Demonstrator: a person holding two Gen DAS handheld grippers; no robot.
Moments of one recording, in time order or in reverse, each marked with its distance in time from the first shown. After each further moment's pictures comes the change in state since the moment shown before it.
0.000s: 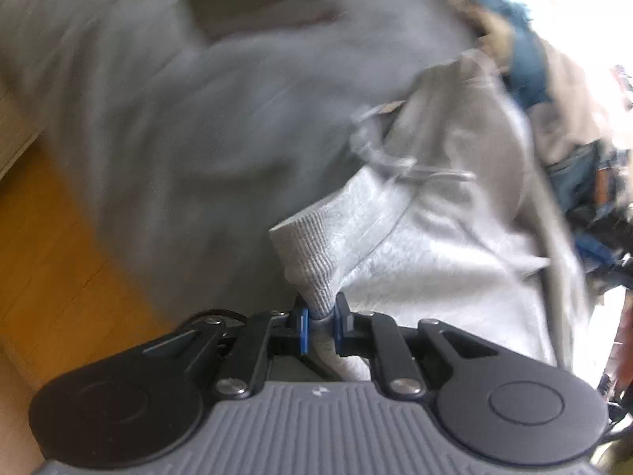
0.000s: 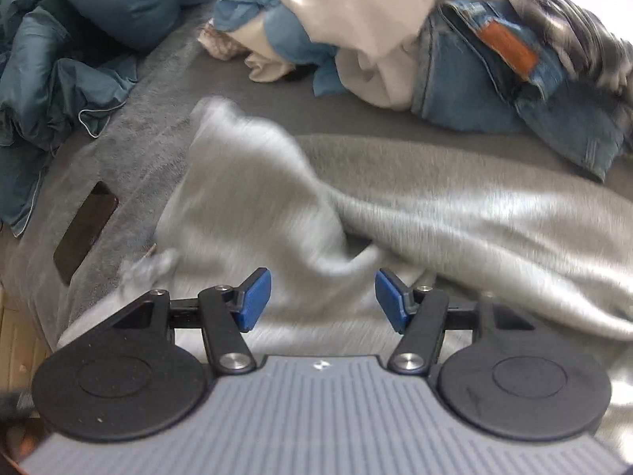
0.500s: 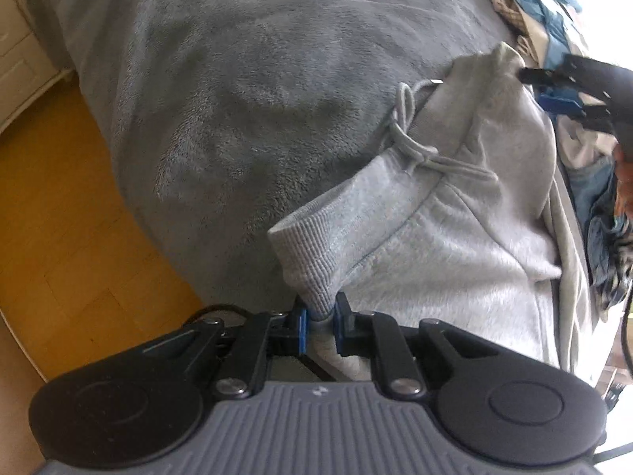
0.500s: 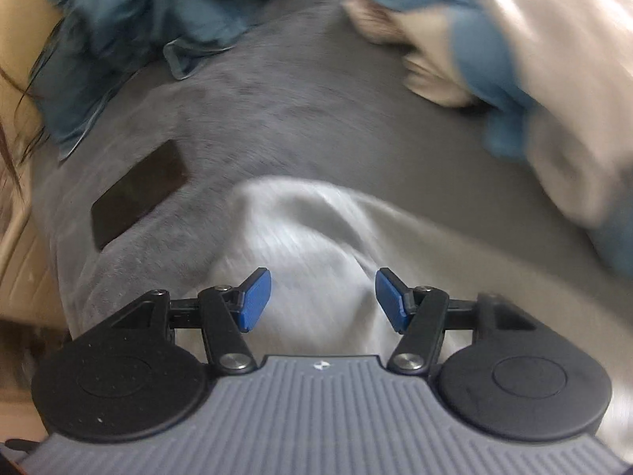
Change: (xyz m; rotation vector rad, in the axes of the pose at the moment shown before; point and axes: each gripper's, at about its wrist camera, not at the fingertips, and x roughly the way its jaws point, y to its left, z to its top) left arm 0.015 0.026 -0.016 -0.080 -0.018 -0.027; right arm 0.104 0.107 0.085 -0.424 0.151 0.222
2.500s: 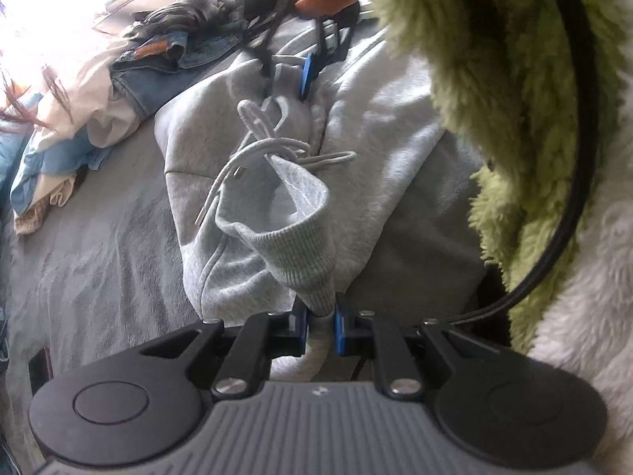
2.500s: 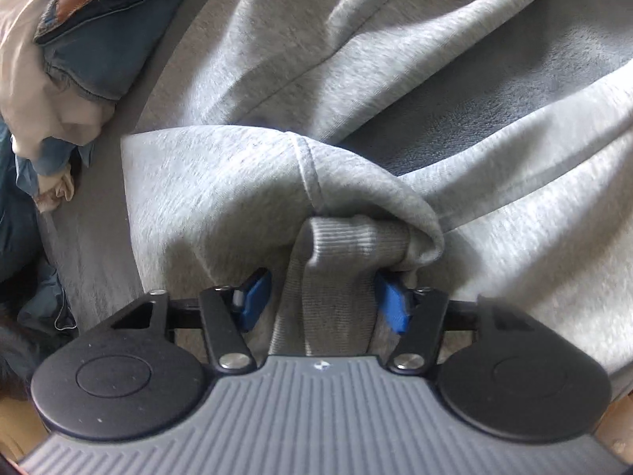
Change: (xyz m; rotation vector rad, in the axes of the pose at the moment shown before) left arm -0.010 -0.101 -0.189 1.830 -0.176 0.014; right arm -0.085 -0.176 -0.277 1.390 -0.059 -0.002
